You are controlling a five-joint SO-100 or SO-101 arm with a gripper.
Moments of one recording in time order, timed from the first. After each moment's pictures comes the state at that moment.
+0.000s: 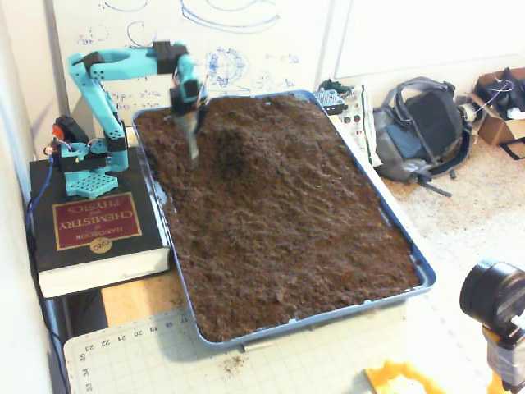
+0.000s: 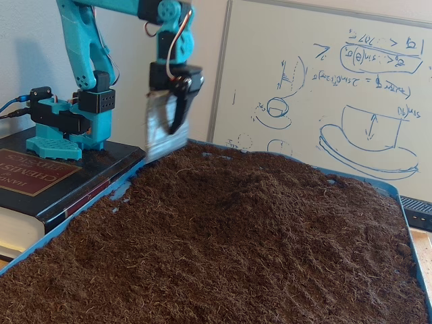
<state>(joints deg) 3.4 112.6 124.2 74.5 -0.1</state>
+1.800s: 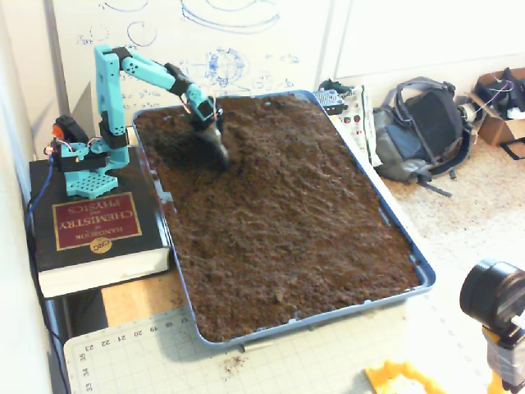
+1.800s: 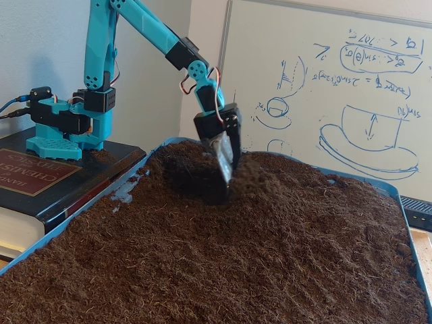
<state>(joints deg) -13.3 88.6 123.1 18.5 -0.1</state>
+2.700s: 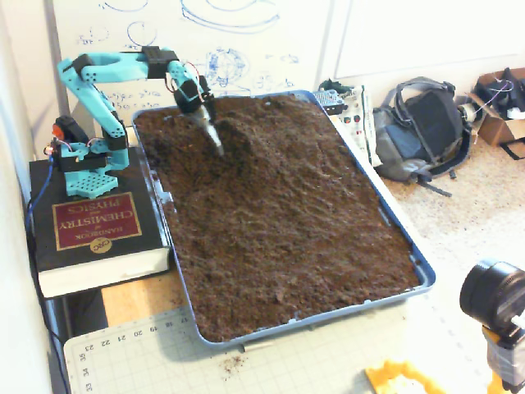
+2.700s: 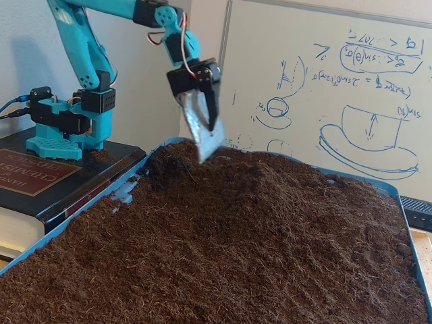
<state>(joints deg) -4.6 119.6 127.4 51.9 -0.1</state>
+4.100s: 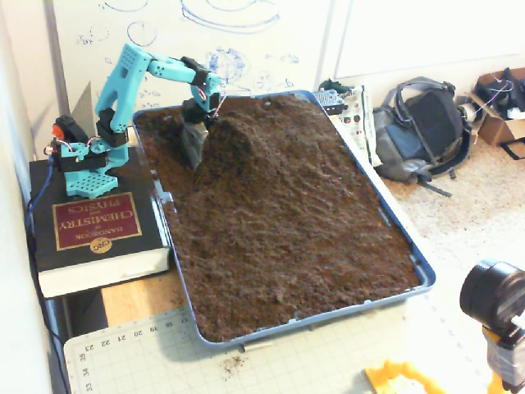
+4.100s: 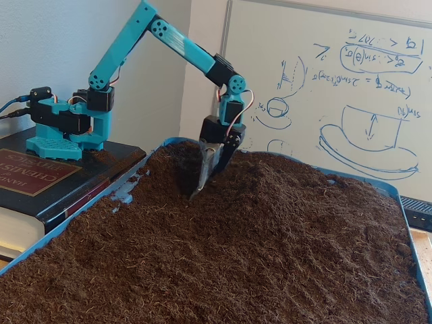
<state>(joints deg) -21.7 57.4 87.0 55.3 16.9</state>
